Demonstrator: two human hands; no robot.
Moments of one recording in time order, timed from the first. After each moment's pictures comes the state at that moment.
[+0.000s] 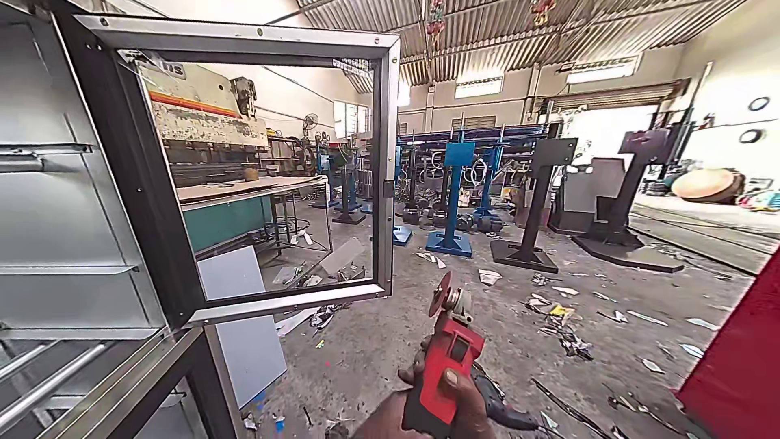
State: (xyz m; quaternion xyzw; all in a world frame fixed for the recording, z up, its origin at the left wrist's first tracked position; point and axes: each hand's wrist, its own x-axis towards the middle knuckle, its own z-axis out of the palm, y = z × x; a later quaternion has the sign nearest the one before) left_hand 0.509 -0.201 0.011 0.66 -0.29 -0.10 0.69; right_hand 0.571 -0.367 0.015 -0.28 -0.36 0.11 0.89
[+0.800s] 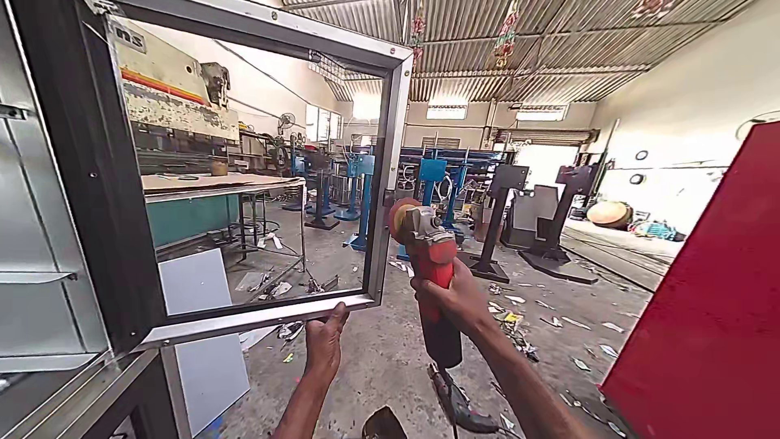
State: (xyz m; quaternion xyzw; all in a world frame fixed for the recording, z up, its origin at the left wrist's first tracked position) left_hand 0.638 -0.134 0.059 0.33 -0.03 0.30 0.90; right_hand 0.615 -0.364 0.213 -0.77 -0.26 -0.24 0.53
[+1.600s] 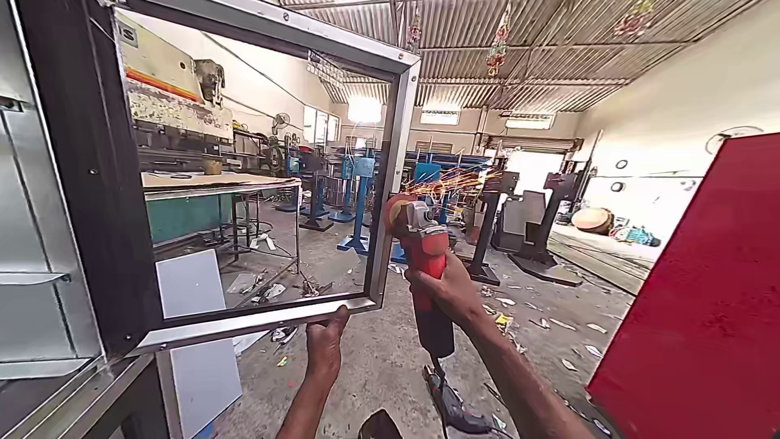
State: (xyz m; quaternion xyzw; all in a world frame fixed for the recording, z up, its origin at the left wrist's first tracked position) left_hand 0.641 -0.132 0.051 0.33 -0.06 0.30 0.89; right_hand 0.624 -0.347 0.226 -0.77 -0.27 -0.25 0.52
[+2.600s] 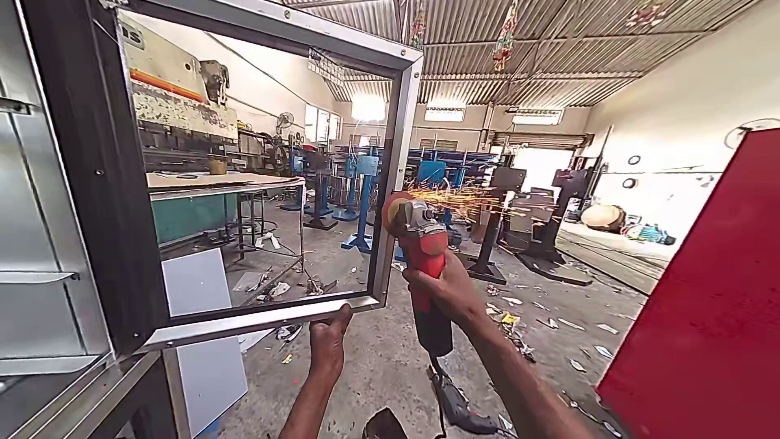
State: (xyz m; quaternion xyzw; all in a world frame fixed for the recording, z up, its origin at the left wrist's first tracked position) left_hand 0.643 -0.129 0.051 0.34 -0.05 0.30 0.89; right_hand 0.625 -0.340 0.224 -0.78 -0.27 -0.24 0.51
